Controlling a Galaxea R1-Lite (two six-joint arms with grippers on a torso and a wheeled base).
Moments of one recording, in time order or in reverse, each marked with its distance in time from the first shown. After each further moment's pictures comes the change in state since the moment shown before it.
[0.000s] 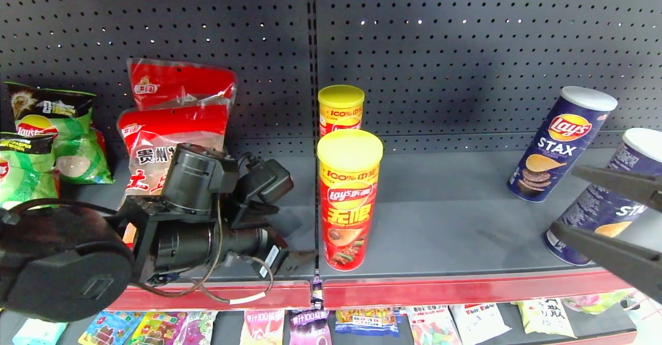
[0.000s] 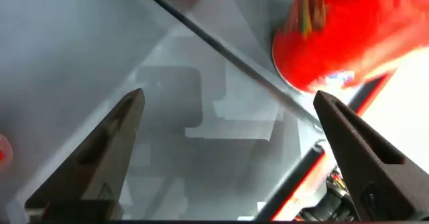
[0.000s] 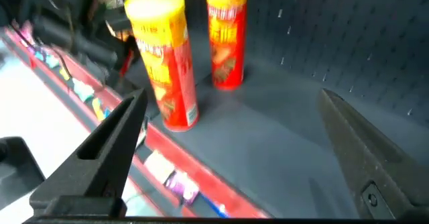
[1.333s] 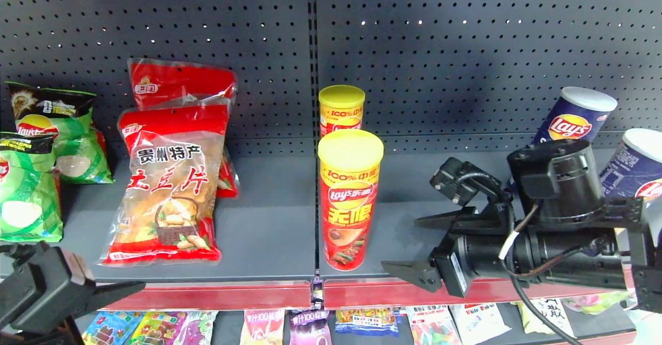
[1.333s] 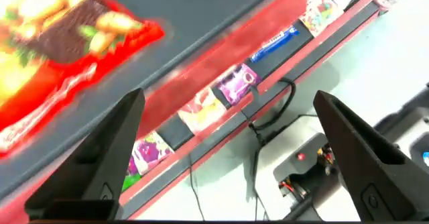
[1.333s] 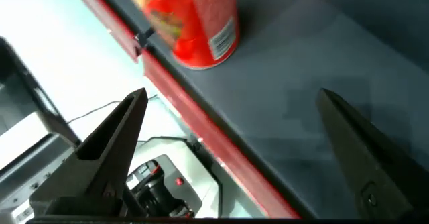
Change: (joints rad) left arm 0.040 -0.756 0.378 0.324 0.100 -0.090; right arm 0.140 0.635 -0.206 0.072 -0.035 -0.008
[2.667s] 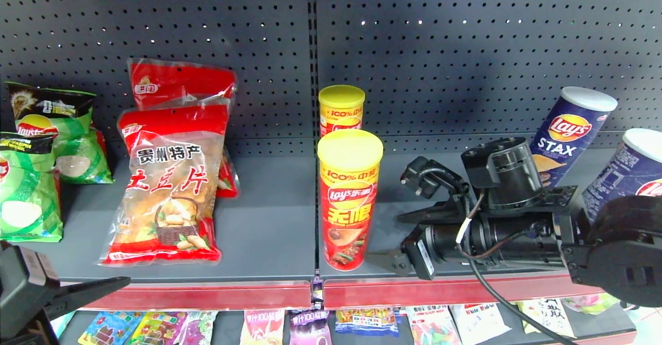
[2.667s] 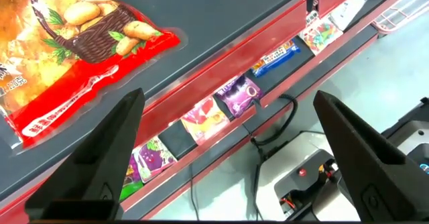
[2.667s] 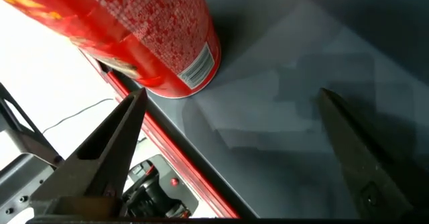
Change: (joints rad) left arm 0.029 -0.061 -0.002 0.001 -0.009 0.000; right arm -0.003 0.132 -0.092 -0.003 -0.005 0.000
